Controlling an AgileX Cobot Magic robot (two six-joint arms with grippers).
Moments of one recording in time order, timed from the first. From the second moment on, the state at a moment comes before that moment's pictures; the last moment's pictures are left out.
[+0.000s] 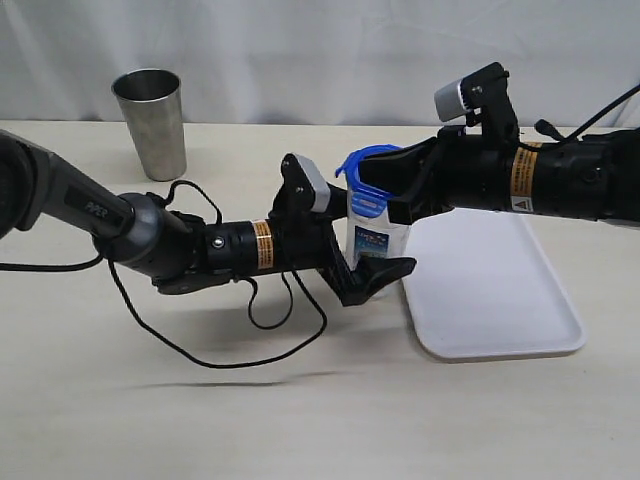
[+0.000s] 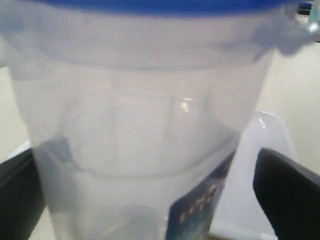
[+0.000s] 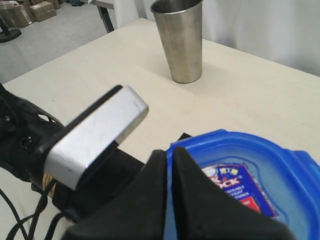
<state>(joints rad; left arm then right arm) -0.54 2.35 -1.20 0.85 -1.03 -0.42 0.18 1.73 -0.88 -1.28 -0.75 1.01</state>
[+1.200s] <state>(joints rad) -0.56 2.38 -1.23 0.85 -0.98 -0.41 0.18 1.73 -0.88 -1.28 -0.73 1.03</state>
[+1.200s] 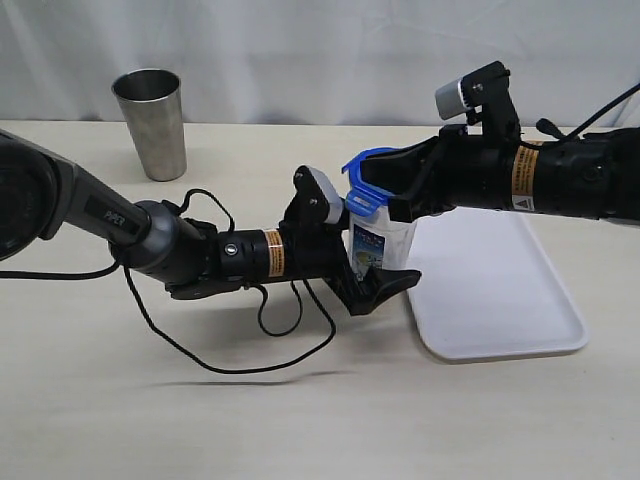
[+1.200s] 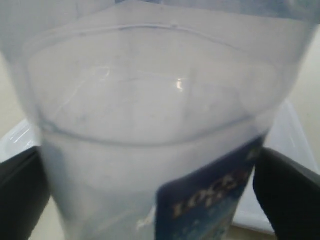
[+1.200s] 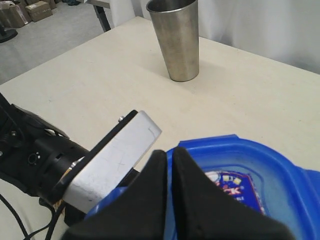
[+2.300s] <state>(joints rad) -0.46 2.34 -1.24 1.18 -0.97 -0.53 0.18 1.45 -0.94 -1.71 -0.46 1.77</state>
